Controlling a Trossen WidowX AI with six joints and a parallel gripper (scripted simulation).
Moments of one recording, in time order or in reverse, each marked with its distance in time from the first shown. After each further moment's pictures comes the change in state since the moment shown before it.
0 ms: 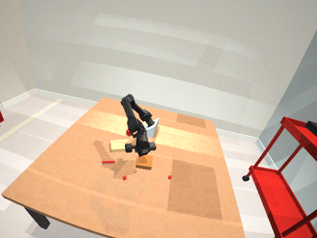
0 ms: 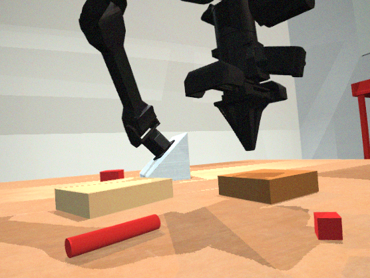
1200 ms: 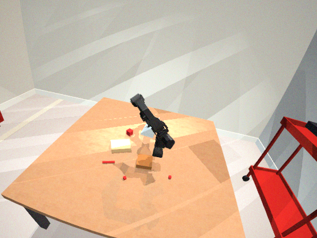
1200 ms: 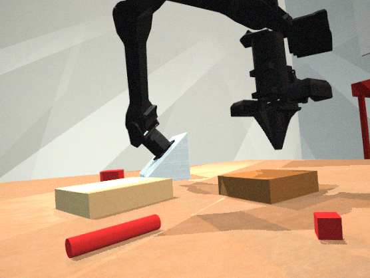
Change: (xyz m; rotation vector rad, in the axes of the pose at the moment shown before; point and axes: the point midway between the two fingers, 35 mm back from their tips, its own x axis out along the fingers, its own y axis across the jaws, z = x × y) arm 0.005 0.121 -0.005 -1.186 0.029 -0.009
